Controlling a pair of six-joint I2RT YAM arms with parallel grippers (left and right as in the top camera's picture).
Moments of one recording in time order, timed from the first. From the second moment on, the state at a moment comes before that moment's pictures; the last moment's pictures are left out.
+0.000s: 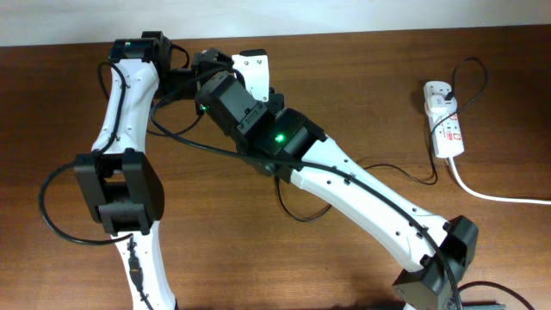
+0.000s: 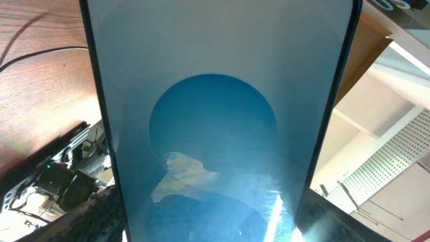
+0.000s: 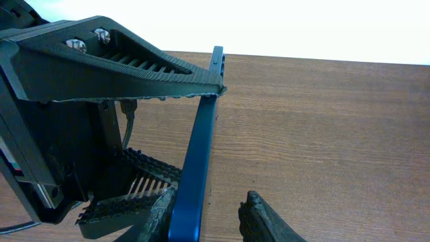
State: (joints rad) left arm -0.02 2.30 2.16 -1.50 1.52 -0.42; right arm 0.85 1.89 1.95 -0.85 0.58 0.55
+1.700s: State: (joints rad) left arm -0.01 2.30 2.17 -1.50 1.55 -0.43; right arm 0.85 1.90 1.95 -0.86 0.62 0.78
